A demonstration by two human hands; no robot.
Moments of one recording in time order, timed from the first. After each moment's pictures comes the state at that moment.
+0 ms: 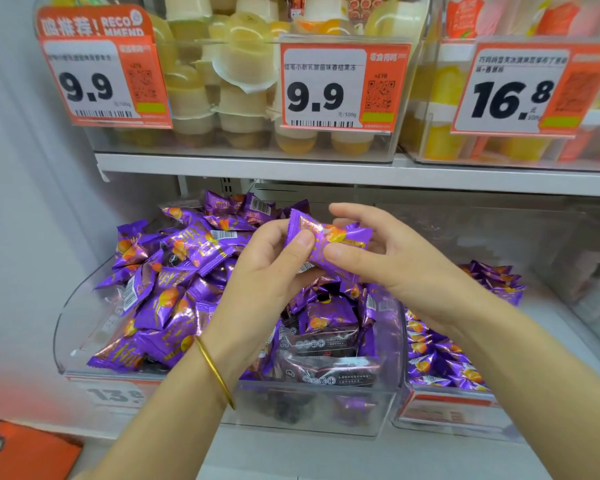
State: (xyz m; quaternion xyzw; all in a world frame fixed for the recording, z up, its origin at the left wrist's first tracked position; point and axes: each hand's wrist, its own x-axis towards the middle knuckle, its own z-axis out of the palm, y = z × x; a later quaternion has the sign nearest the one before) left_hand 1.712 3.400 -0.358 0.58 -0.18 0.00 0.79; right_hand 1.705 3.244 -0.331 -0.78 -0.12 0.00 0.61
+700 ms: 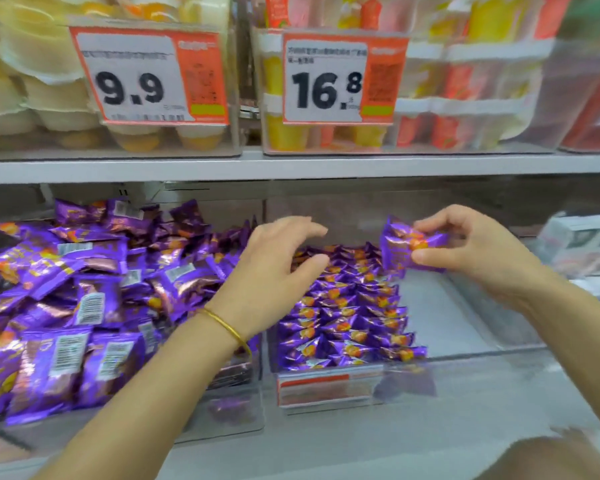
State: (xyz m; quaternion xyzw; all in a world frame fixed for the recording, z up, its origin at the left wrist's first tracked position) left_hand 1.730 3.286 -0.364 0.86 -0.36 0.12 0.35; right_hand 1.670 3.034 -0.352 -0.83 0.07 -0.16 0.53
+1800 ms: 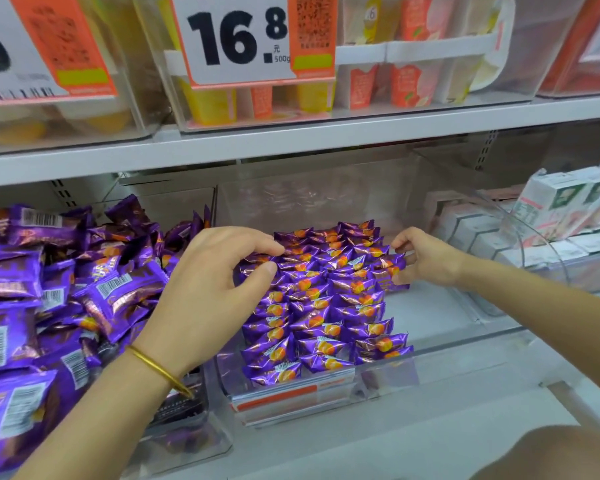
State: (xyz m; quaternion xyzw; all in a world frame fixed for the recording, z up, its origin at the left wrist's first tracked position) left_hand 1.731 3.284 -0.375 0.87 -0.35 0.14 0.32; right_hand 1.720 2.968 -0.441 -0.91 0.14 0.01 0.38
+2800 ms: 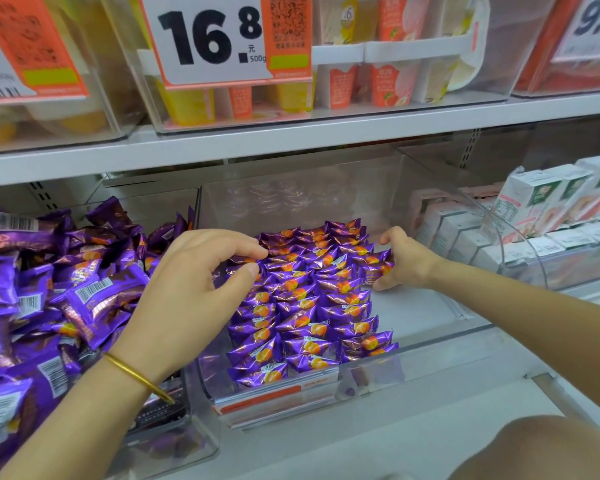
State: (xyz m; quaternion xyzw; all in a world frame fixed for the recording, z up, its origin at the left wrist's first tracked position) left_hand 1.730 3.283 -0.374 0.87 -0.35 0.13 0.33; right_hand 1.722 2.980 -0.442 -0.93 0.19 0.03 0.30
